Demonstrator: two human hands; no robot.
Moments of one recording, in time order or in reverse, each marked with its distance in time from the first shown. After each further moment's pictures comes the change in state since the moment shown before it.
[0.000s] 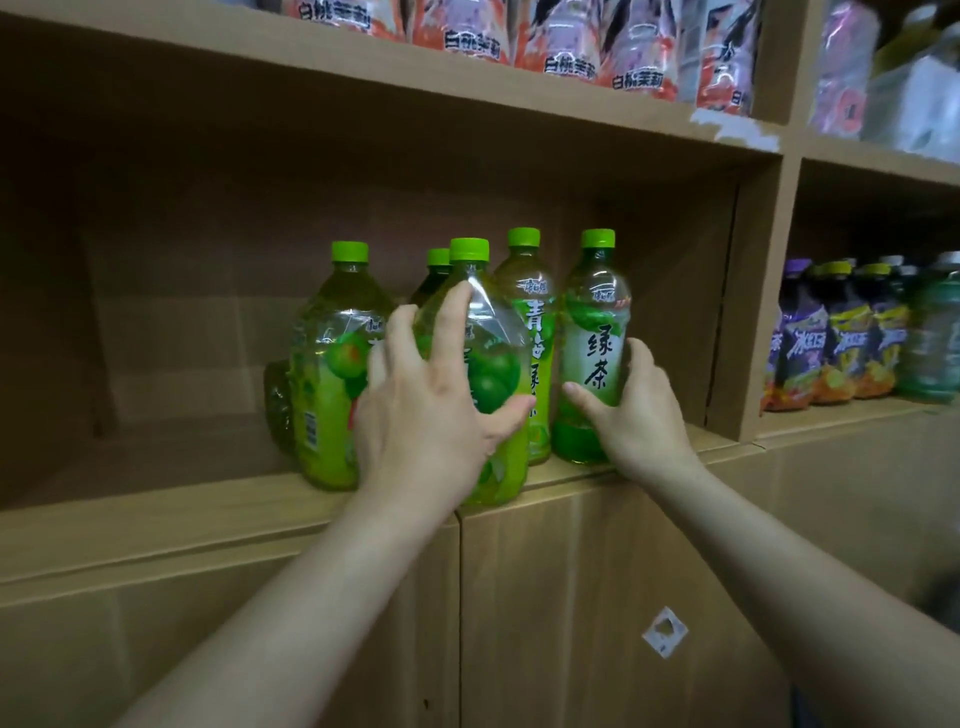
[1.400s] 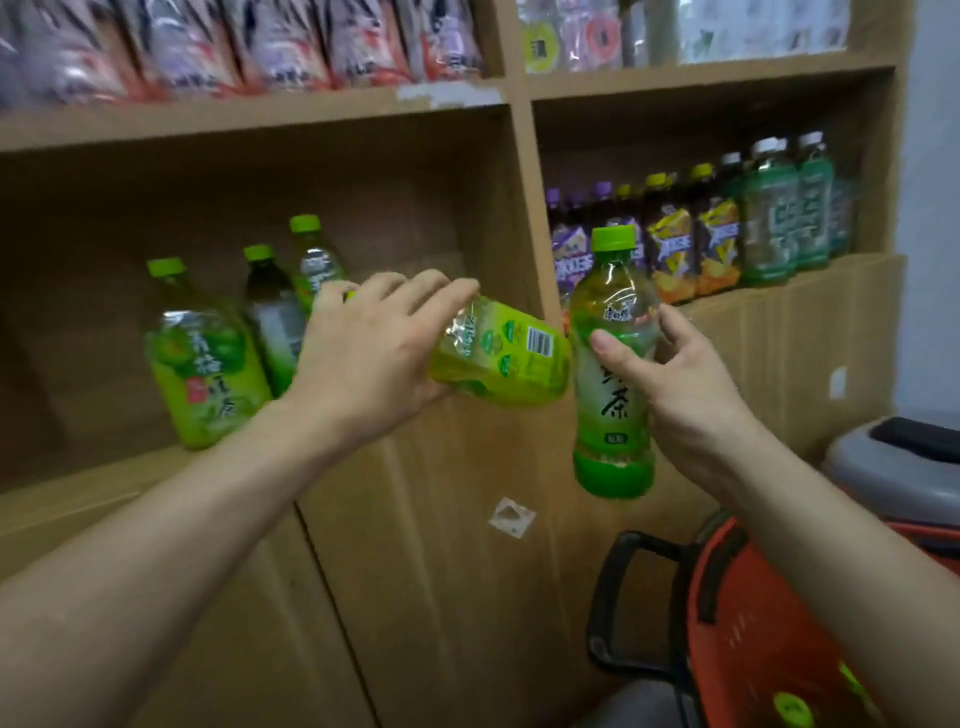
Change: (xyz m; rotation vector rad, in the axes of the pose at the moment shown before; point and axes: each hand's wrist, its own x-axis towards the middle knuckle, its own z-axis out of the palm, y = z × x) left_hand -0.031 0.177 -0.021 0.433 -0.136 0.680; right_hand -0.085 0.122 -0.205 0.988 -0.087 0.141
